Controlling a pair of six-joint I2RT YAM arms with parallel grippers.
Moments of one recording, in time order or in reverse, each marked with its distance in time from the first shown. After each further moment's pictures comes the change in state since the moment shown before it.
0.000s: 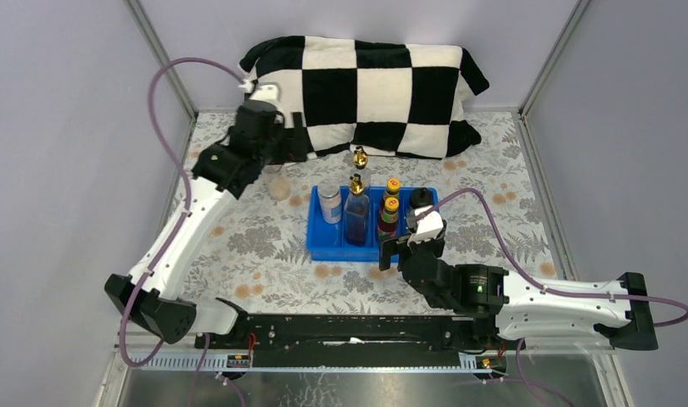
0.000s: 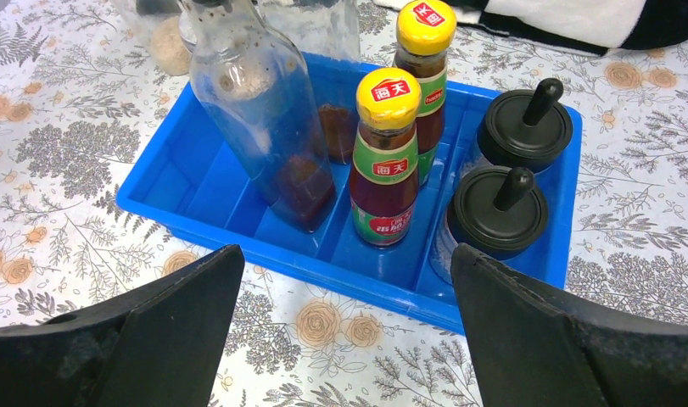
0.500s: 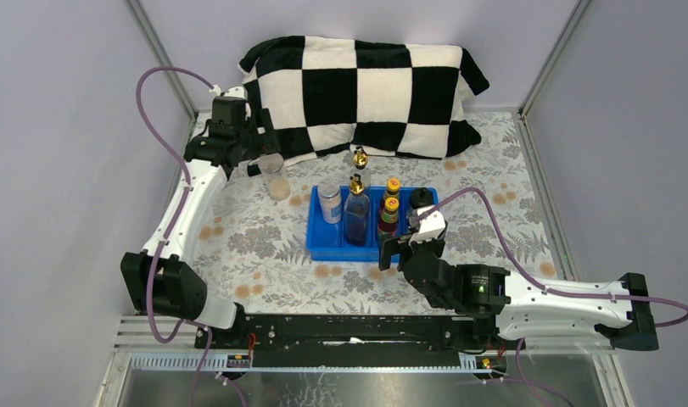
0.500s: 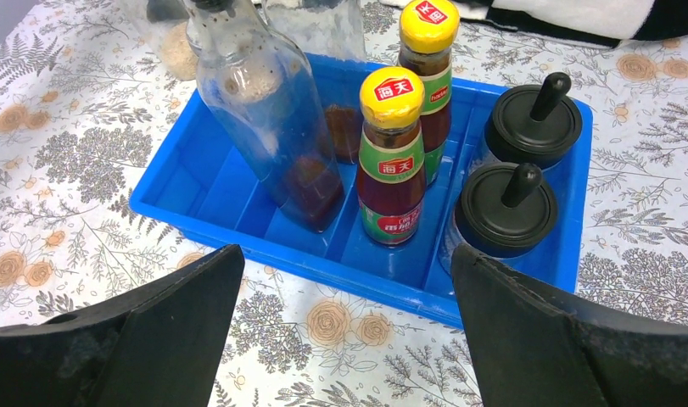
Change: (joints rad) left arm 0.351 0.085 -0.105 0.096 0.143 -0.001; right arm 0.000 -0.009 0.003 -0.003 -0.008 0.030
